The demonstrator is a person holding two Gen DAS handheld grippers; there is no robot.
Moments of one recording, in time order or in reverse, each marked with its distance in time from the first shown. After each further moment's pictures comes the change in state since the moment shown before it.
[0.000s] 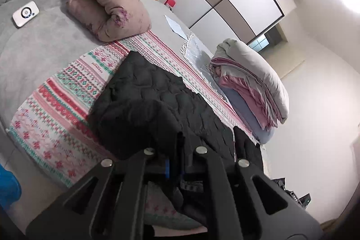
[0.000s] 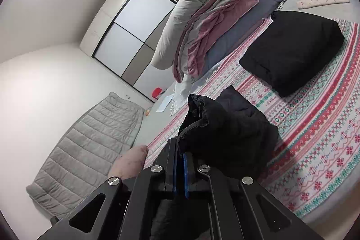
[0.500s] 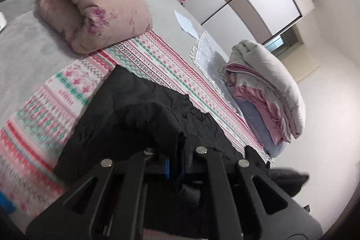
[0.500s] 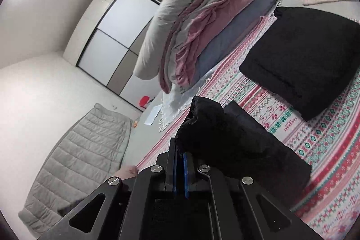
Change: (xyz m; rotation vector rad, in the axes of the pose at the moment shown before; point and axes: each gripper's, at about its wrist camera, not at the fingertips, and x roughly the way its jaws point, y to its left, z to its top) left arm 0.141 -0.025 0.093 -0.029 0.056 0.088; right arm 0.132 -0.011 0.059 0.077 -0.011 -0.100
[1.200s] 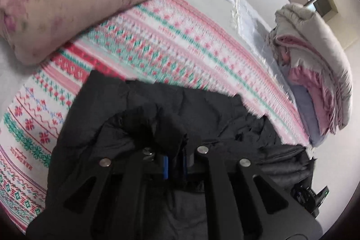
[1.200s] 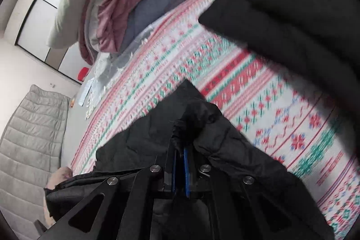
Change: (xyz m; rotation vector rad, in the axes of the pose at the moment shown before) left arm 0.177 0.006 0.053 0.074 0.191 0.223; right arm 0.211 -0.070 0.027 -0.003 0.211 -0.335
